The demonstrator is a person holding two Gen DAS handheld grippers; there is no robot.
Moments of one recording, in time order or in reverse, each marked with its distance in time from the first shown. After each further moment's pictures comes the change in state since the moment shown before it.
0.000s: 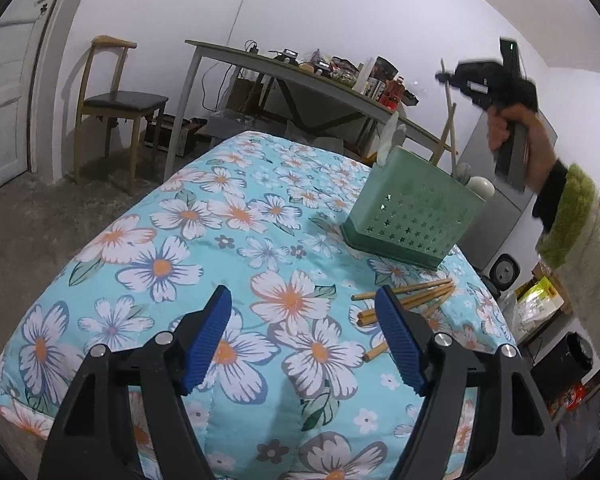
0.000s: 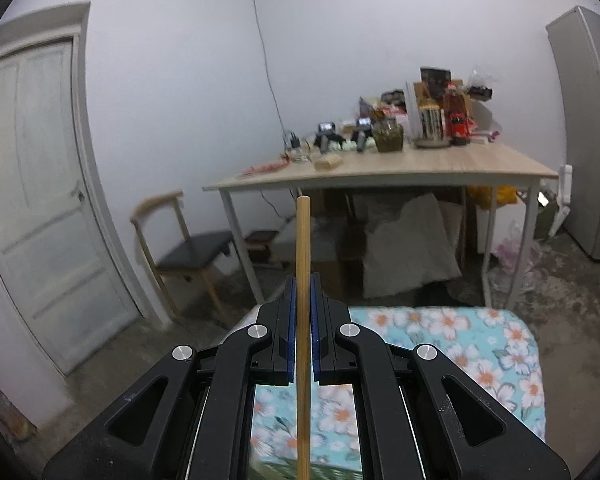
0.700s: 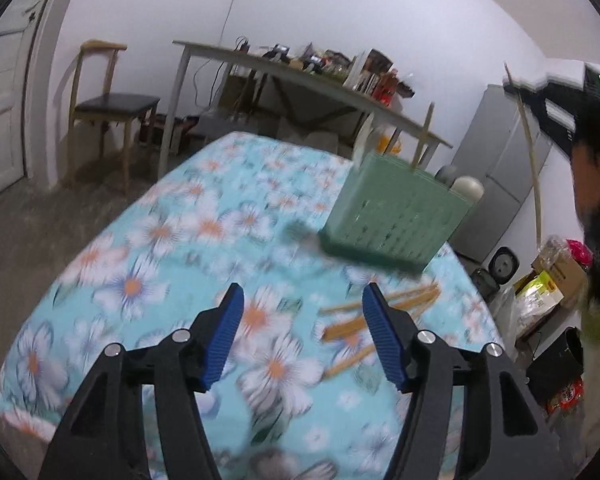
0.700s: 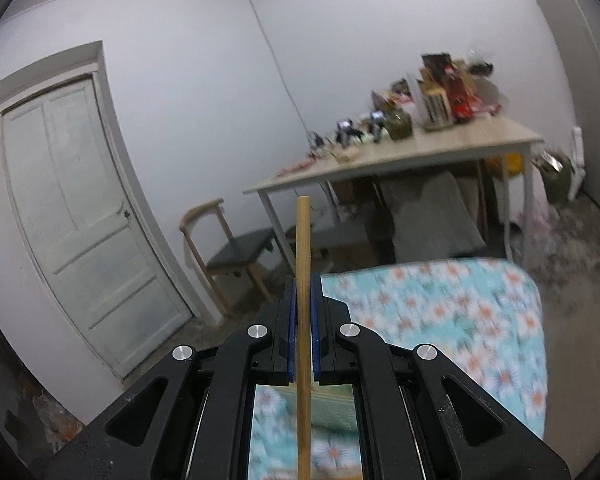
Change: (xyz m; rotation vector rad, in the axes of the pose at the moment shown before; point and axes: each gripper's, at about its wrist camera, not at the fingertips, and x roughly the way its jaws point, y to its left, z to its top) left arm 0.001 -0.032 0.012 0.031 0.035 0.015; right arm -0.122 -0.013 -0.008 0.117 -0.013 0.165
